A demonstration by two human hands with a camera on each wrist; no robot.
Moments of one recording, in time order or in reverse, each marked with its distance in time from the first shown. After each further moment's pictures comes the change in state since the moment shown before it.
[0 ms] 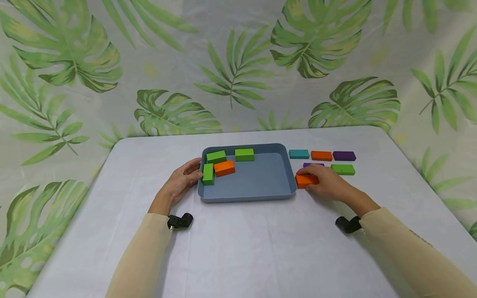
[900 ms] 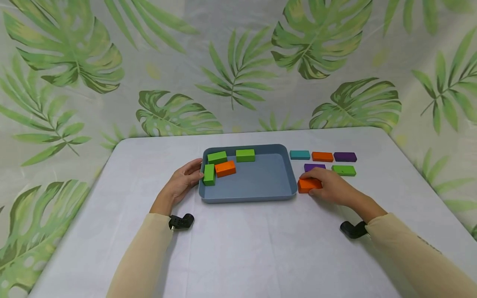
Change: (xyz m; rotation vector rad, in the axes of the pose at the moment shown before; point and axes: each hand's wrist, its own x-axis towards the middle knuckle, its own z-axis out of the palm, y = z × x) left_hand 0.001 0.000 0.001 0.020 0.020 -0.014; right_hand -0.012 -0.001 -0.001 -0.008 0.013 -0.033
